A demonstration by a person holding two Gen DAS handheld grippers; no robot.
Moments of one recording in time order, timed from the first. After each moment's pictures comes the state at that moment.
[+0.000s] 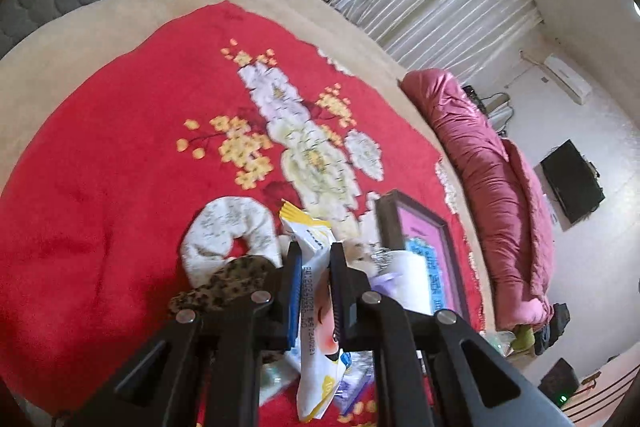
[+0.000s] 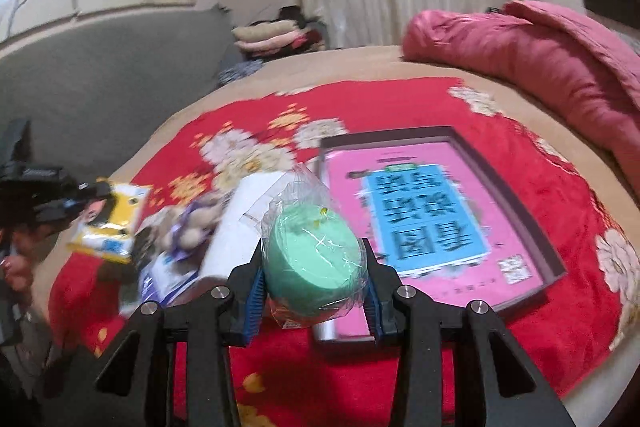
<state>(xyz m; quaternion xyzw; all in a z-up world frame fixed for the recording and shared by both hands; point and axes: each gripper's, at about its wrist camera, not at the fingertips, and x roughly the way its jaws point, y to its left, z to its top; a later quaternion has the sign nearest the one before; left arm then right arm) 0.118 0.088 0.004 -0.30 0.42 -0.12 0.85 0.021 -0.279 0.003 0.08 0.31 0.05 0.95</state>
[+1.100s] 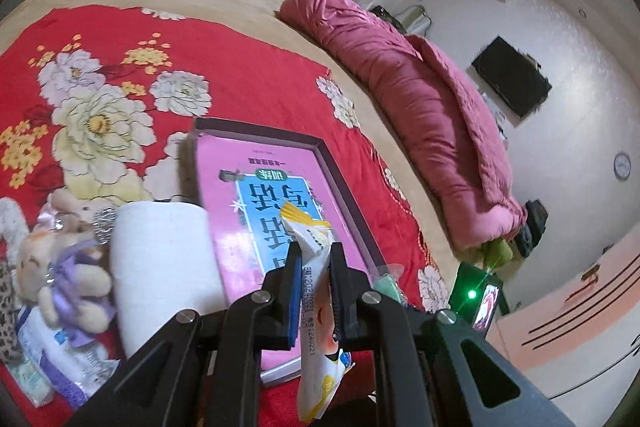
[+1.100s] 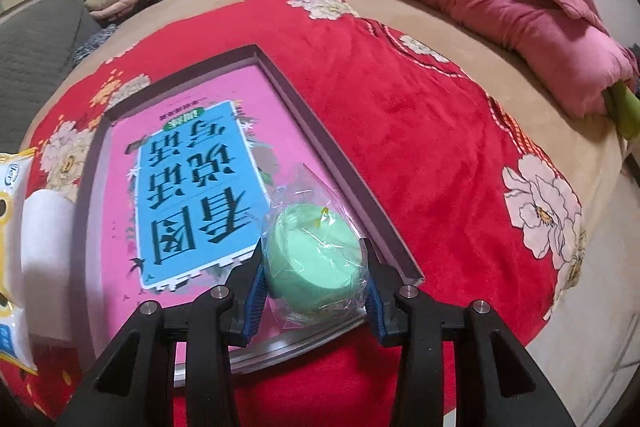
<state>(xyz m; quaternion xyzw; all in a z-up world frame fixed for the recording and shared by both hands) 0.127 -0.146 0.038 -0.19 0.44 -0.29 0.83 0.083 -0.421 -0.057 0.13 0.46 -0.15 0.87</state>
